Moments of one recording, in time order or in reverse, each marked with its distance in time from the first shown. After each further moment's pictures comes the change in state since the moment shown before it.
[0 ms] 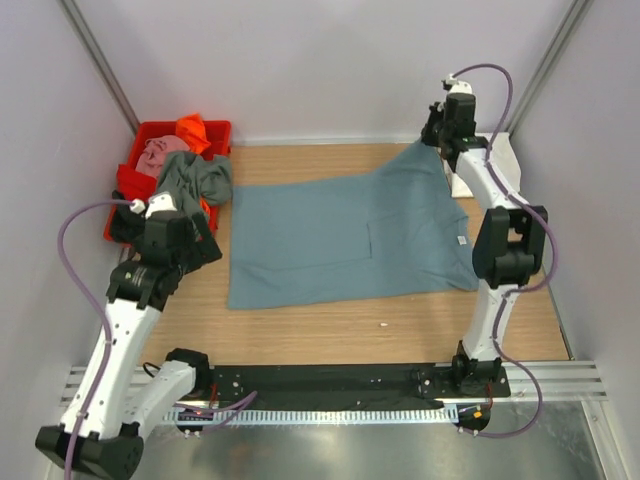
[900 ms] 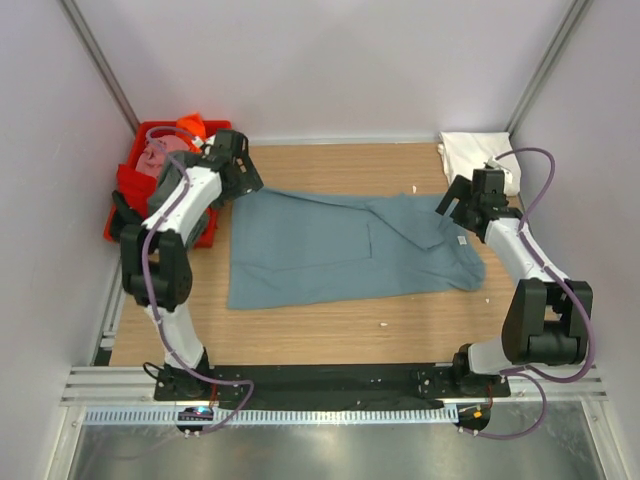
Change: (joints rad) left arm 0.000 1.008 0.552 0.212 0.085 -0.152; right arm -0.122 -0.681 -0.905 -0.112 0.142 0.195
